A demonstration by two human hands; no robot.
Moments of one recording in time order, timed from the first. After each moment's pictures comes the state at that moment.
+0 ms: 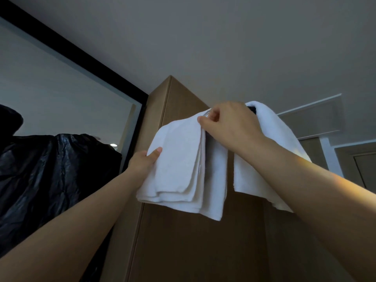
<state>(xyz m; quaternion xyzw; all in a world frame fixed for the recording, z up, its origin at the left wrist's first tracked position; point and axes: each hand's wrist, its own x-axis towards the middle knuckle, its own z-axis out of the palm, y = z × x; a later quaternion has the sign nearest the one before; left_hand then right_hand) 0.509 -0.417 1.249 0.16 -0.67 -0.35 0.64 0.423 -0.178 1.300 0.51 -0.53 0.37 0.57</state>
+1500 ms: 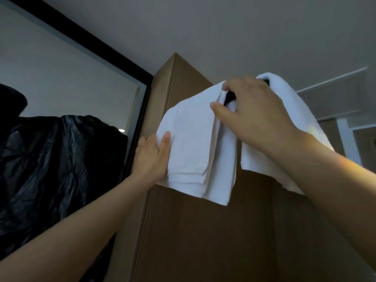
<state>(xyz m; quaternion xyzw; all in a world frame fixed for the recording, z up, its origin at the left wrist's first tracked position) 0.500 -0.386 1.203 0.20 -0.68 -0.08 0.70 0.416 -0.161 1.265 0.50 -0.52 0.33 0.61</state>
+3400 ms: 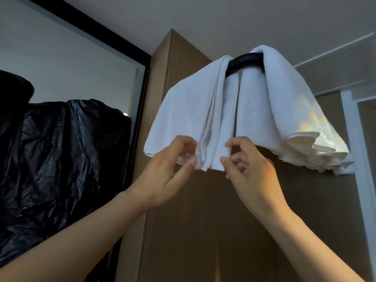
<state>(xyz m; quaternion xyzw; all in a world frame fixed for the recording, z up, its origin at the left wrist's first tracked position) 0.527 -0.308 1.122 -0.06 -0.81 0.02 0.59 0.366 -0.185 1.119 0.59 -0.46 0.57 0.34</state>
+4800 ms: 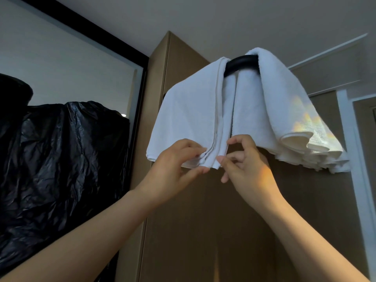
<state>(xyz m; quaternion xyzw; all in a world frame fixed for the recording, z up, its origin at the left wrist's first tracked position) 0.513 -0.306 1.131 -0.03 -0.80 0.06 0.59 0.364 -0.185 1.127 0.60 -0.48 0.58 0.26</state>
